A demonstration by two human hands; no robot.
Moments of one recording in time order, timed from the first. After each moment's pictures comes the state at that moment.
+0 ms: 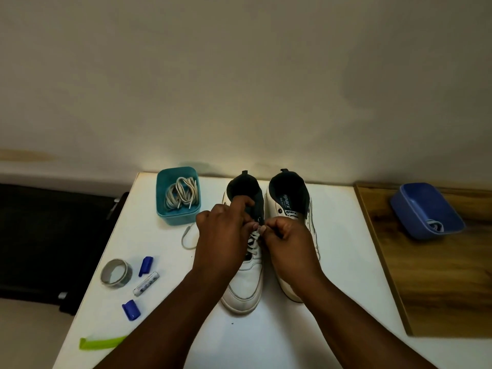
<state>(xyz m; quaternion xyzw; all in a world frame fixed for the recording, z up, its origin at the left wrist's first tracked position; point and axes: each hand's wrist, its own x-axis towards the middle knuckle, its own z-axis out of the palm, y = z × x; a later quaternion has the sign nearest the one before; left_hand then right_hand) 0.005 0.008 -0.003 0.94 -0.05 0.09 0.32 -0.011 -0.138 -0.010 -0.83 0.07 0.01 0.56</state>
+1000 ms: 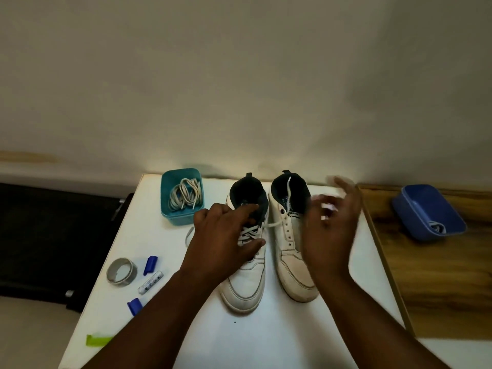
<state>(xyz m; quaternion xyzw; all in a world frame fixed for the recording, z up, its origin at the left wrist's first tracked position) -0.005 0.027 0.010 0.96 -0.12 0.05 0.25 -0.012 -0.160 0.043 -0.77 0.12 -0.29 0.55</state>
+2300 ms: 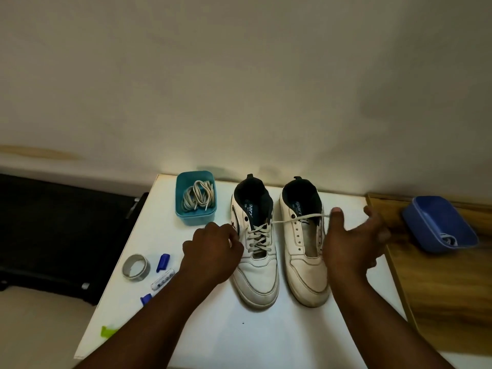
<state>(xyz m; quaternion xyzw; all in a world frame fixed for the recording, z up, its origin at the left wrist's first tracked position) -0.017 0.045 0.014 0.96 0.08 -0.14 0.24 -0.003 -0.181 0.022 -0.80 0.36 -0.19 0.44</state>
